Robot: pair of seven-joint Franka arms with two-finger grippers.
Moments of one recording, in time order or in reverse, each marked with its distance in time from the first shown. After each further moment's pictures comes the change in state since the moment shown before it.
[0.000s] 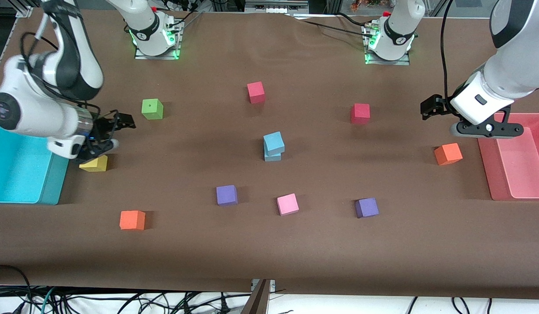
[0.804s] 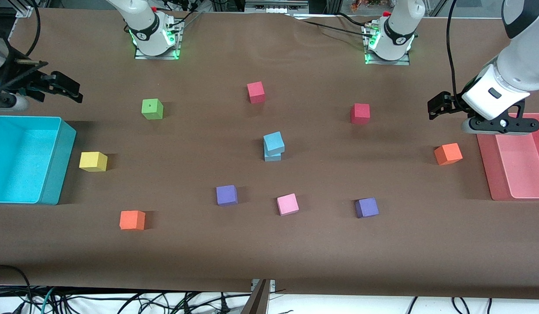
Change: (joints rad) left arm 0.002 -0.004 0.004 0.031 0.000 -0.002 0.000; right arm -0.077 -0.191 0.071 0.230 -0.071 -0.237 0.393
